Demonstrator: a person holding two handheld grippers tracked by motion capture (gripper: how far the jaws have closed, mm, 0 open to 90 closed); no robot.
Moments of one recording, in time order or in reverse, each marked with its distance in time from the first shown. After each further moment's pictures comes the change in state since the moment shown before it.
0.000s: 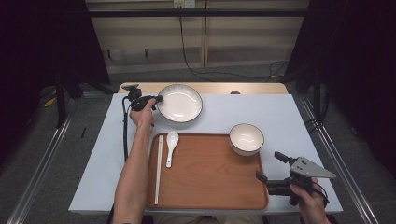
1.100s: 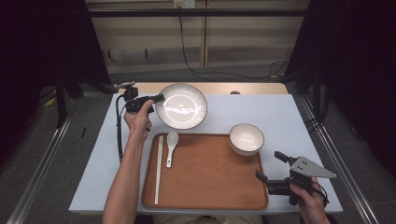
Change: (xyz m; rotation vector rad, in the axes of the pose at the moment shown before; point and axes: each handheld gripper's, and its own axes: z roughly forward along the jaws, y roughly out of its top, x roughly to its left) left arm -0.047 -0.014 -0.056 0.020 -0.141 0.128; right arm 0.000 0.001 0.000 -0.006 0.001 0.009
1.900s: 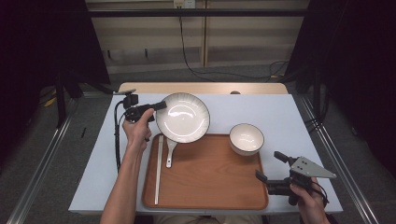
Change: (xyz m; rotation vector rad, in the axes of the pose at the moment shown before) left arm -0.025 -0.025 -0.026 0.014 -0.033 0.043; right arm 0.001 0.000 0.000 -0.004 0.001 0.002
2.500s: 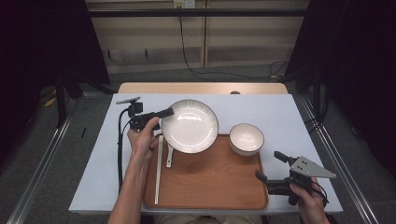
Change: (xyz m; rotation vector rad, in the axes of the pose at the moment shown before) left arm -0.017 -0.029 -0.004 -0.002 -0.114 -0.009; right arm 0.000 0.000 0.000 -0.002 0.001 0.005
